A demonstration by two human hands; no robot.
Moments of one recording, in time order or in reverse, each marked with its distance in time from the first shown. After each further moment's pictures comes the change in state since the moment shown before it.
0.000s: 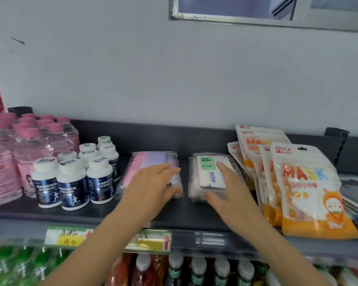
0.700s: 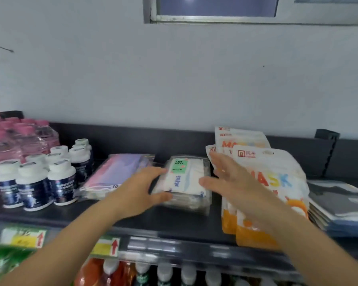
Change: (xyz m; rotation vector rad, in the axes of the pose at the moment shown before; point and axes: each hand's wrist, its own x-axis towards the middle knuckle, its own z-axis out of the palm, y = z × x) left_hand 0.037 0.066 0.014 -0.221 -0.280 -0.186; right_hand 0.013 0.038 -0.105 0.336 -0.216 0.099
